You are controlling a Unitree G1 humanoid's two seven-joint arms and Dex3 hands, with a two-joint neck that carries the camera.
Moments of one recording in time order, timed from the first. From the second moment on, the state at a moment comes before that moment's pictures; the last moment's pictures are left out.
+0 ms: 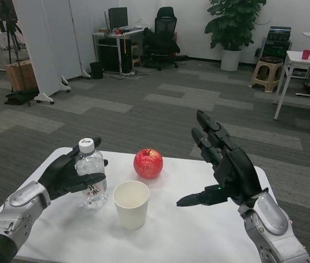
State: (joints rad) left arm -0.48 0.46 0.03 0.67 -0.46 -0.24 -0.52; right arm -0.37 -0.34 0.22 0.02 0.44 -0.24 0.14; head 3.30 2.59
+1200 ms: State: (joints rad) left arm -0.47 0.46 0.16 0.63 -0.68 -0.28 -0.52; right arm -0.37 -0.34 0.23 0.02 0.44 -0.24 0.14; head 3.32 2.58
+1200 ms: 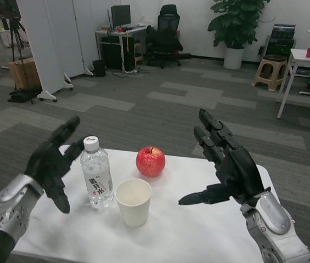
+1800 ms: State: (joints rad) left arm -0.37 0.46 0.40 0.05 -0.48 0.00 -0.50; right arm -0.37 -0.34 0.20 -0.10 0.44 -0.24 0.14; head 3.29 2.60
